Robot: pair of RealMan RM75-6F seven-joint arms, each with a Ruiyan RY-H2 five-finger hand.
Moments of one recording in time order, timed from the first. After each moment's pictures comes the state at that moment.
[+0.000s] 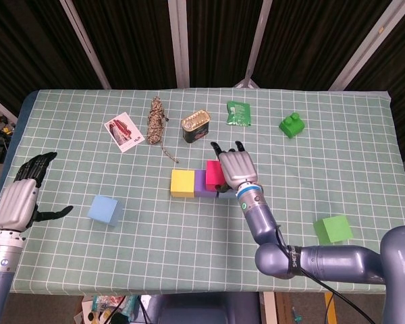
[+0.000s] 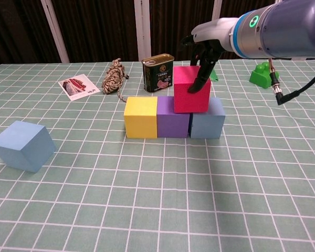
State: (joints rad) left arm -0.32 -0.98 -0.19 -2.11 1.15 1.35 0.16; right arm 1.18 -1.42 0.33 -1.78 -0.20 1.12 -0.76
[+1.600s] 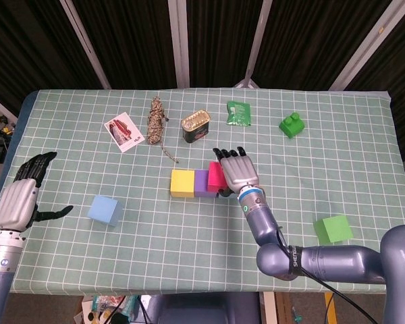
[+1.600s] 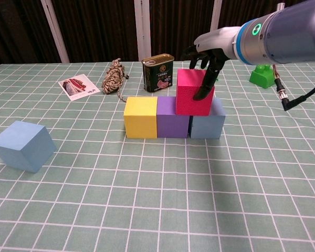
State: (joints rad) left arm -0.31 -0.99 -0.19 -2.11 1.15 1.35 0.16; right arm 1.19 -1.41 0.30 -1.79 -0.16 1.09 -0.77
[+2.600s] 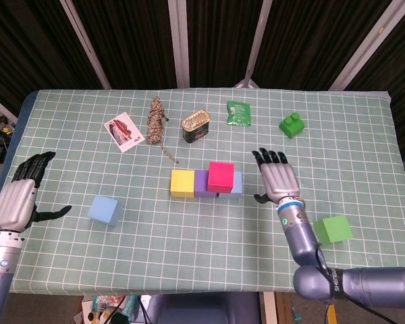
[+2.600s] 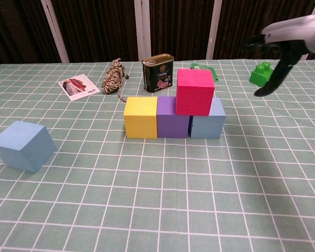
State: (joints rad) left arm -0.31 -0.99 -0.18 -2.11 1.17 1.37 0.20; right arm 0.98 -1.20 0.18 -2.04 -0.35 1.28 -0.64
